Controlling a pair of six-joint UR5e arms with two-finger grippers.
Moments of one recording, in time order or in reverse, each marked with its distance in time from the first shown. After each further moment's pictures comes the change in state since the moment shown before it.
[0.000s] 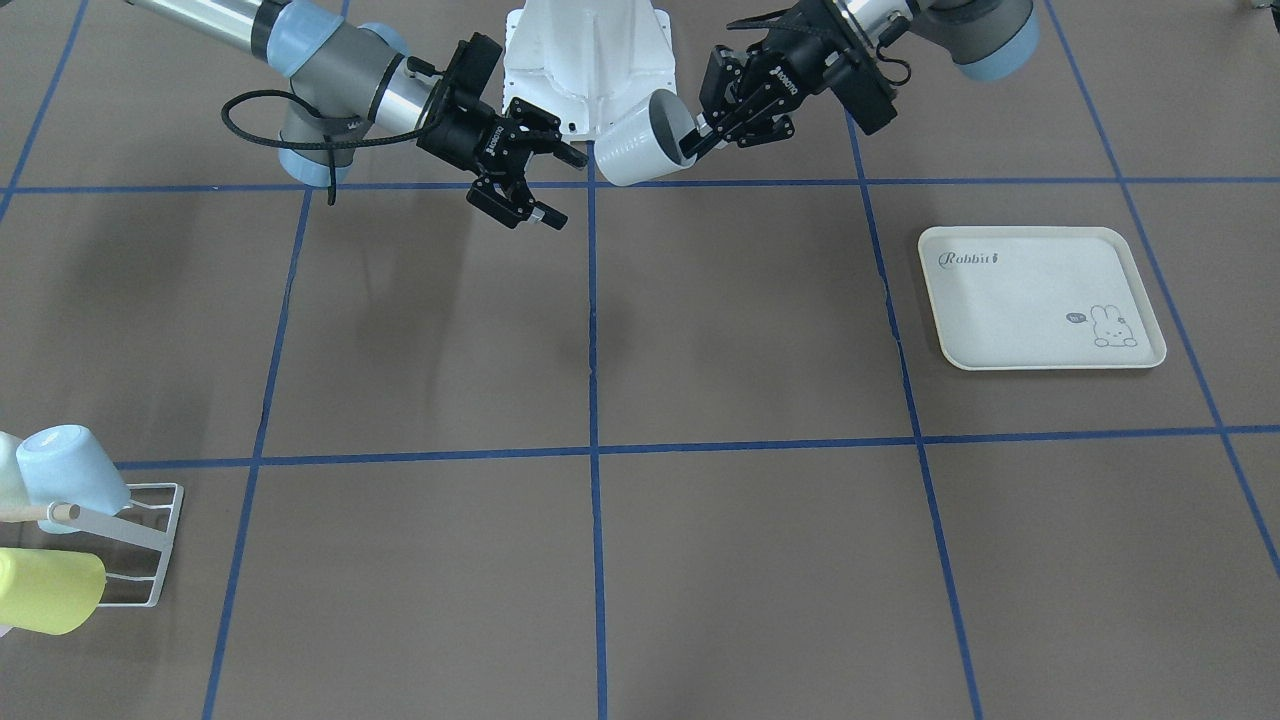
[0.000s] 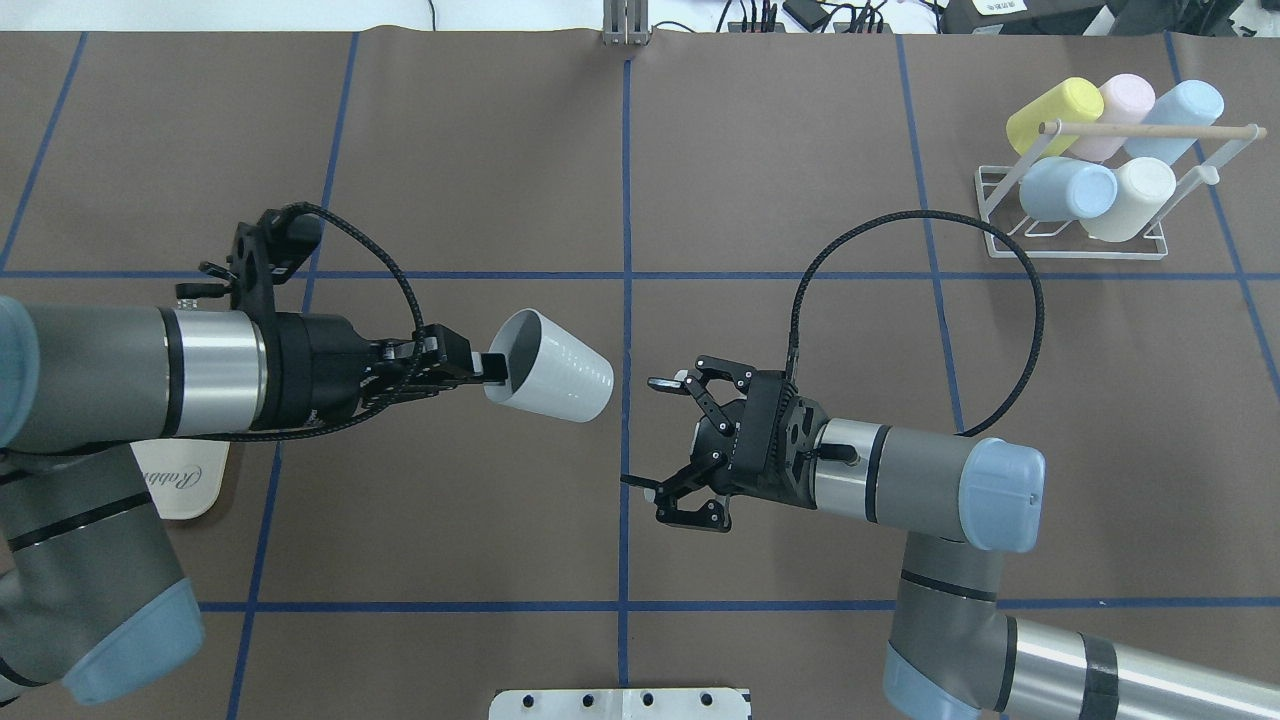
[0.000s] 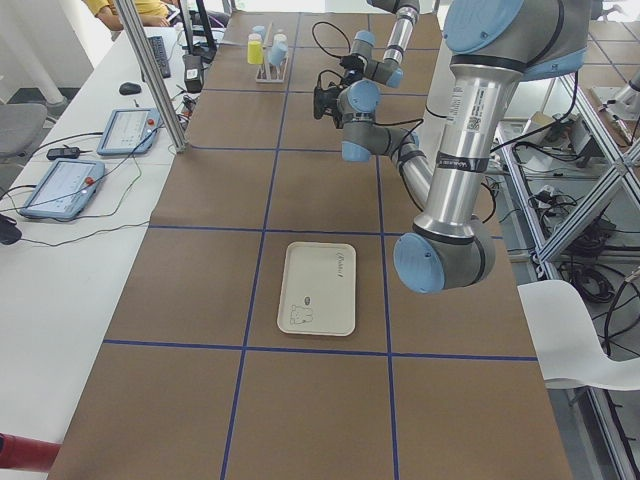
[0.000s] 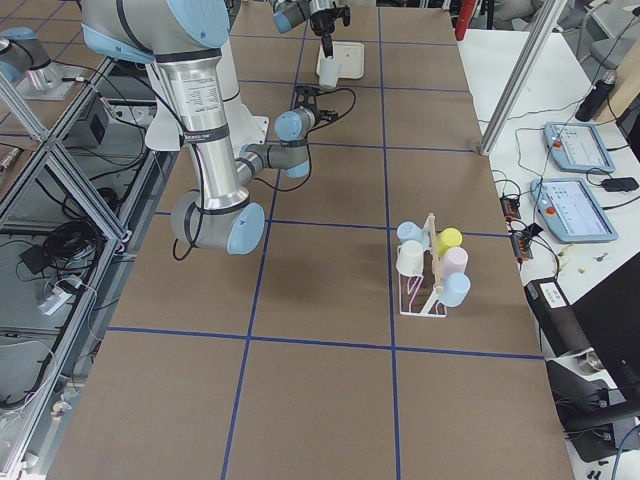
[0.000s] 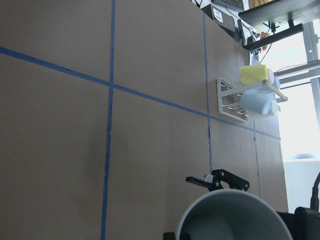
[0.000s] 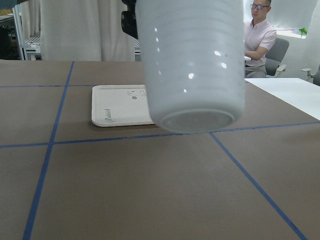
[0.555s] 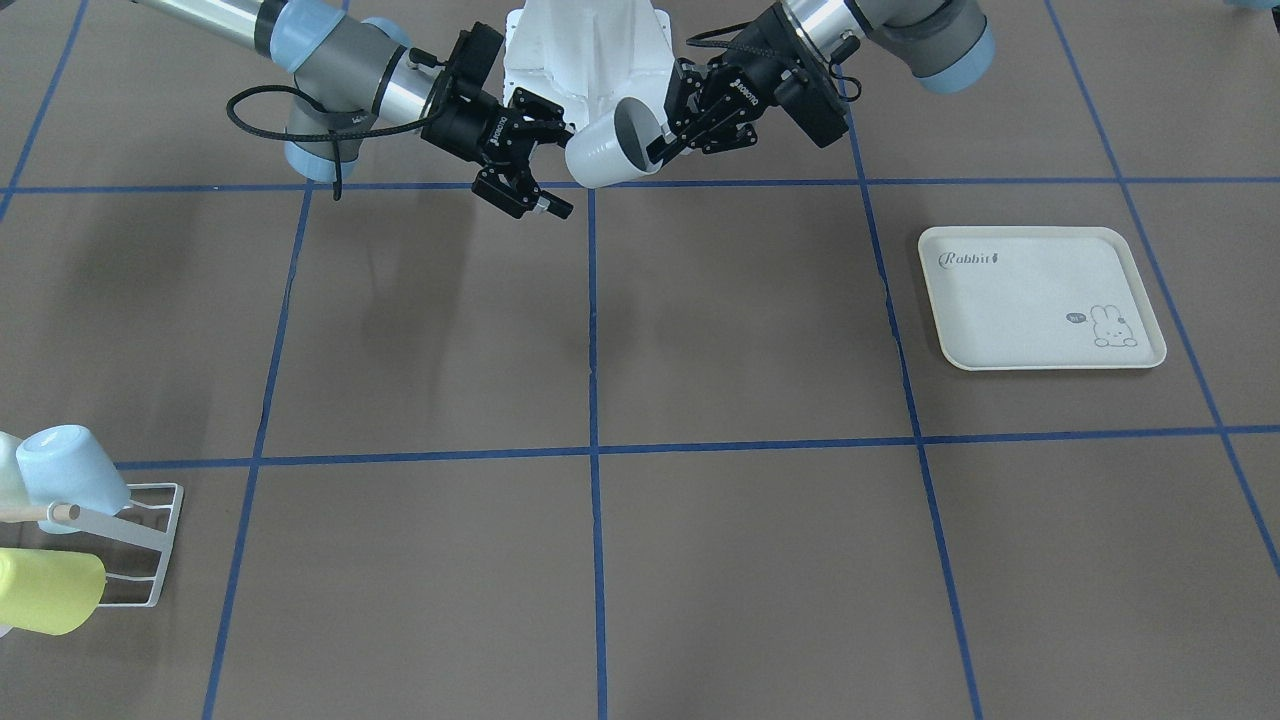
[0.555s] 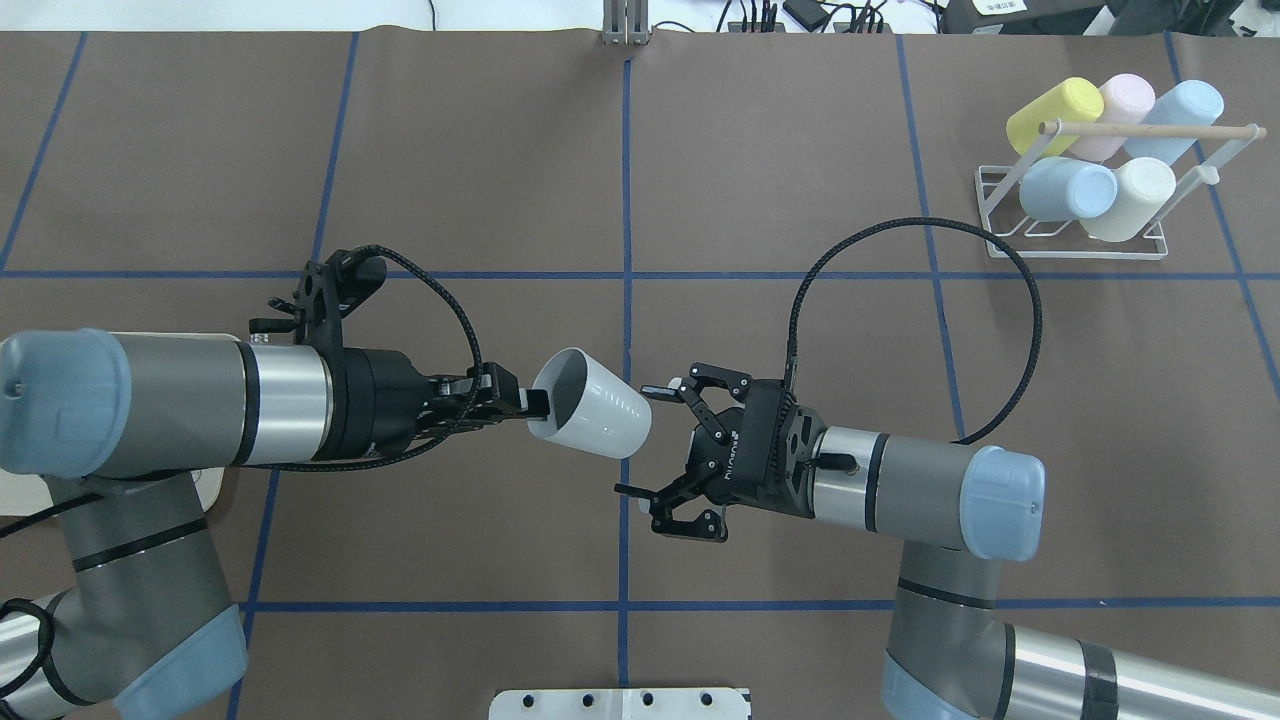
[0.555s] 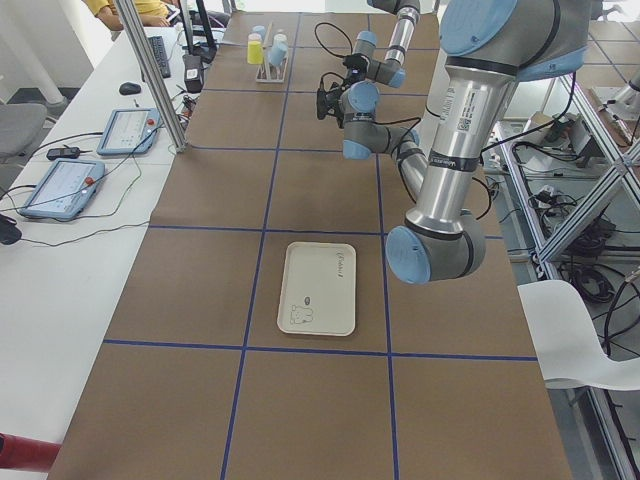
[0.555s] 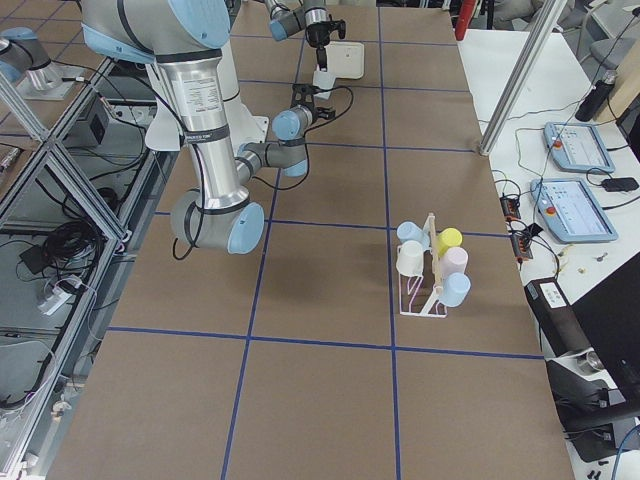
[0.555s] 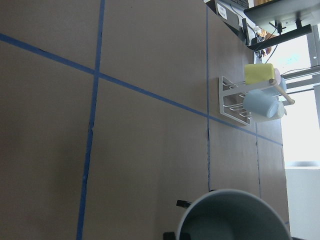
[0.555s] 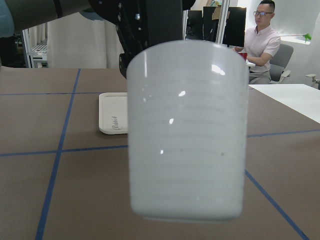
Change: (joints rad) left arm 0.066 -0.032 0.036 0.002 0.011 -0.002; right arm -0.010 0.001 0.007 0.011 -0.001 -0.001
